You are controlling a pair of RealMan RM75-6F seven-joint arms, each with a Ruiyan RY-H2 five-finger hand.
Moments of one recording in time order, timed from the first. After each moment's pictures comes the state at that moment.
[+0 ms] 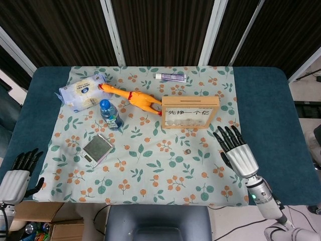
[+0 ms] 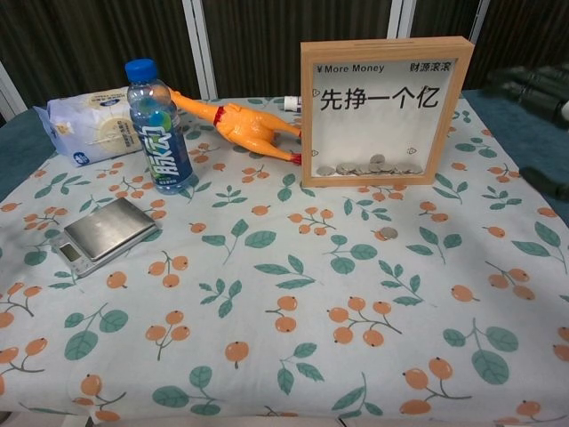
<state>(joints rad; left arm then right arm) -0.14 -1.17 0.00 -1.44 1.53 1.41 -0.08 0.43 -1.54 -0.06 -1.14 -1.58 1.53 -0.19</state>
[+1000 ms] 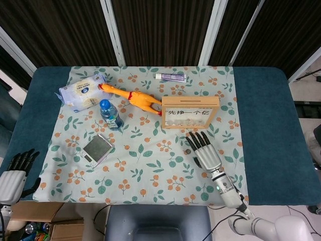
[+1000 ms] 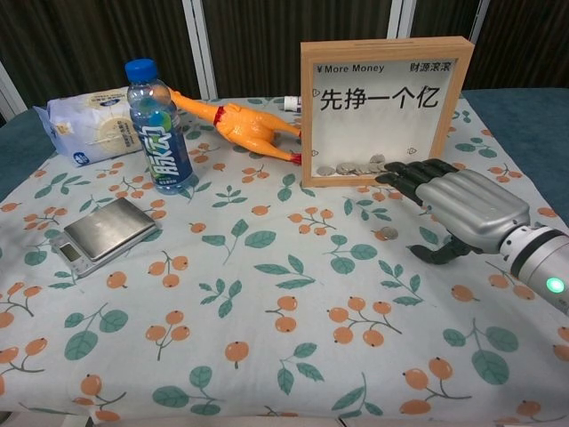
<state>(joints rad) -0.13 -1.17 0.00 -1.40 1.52 1.41 -0.13 0.54 -1.89 0.07 -0.87 -1.48 1.19 -0.25</state>
